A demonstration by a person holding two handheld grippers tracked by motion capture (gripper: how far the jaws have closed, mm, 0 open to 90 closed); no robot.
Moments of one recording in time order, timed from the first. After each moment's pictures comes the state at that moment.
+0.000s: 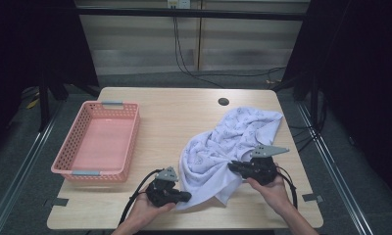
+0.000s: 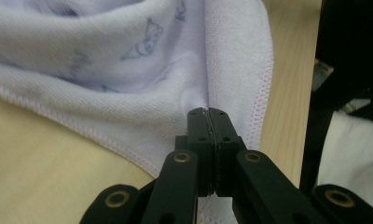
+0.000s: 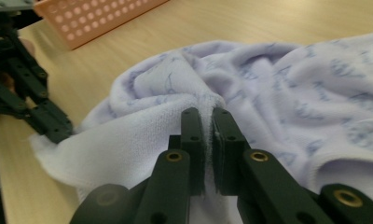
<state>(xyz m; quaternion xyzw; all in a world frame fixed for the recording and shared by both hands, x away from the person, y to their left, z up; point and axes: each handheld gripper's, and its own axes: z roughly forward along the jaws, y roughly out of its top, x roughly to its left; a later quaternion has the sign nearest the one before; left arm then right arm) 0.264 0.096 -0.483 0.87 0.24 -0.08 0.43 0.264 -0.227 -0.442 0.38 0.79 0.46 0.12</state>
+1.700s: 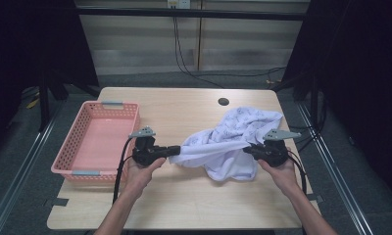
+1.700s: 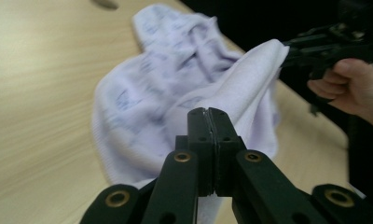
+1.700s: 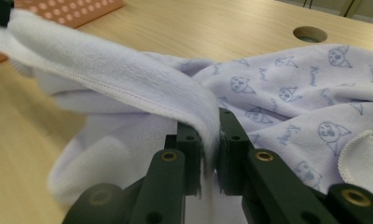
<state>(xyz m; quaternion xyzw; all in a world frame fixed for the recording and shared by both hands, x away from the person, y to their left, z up) 0.345 0.132 -0.455 0.77 0.36 -0.03 0.53 0.309 -0.268 -0.448 0.42 0.78 0.44 0.18</state>
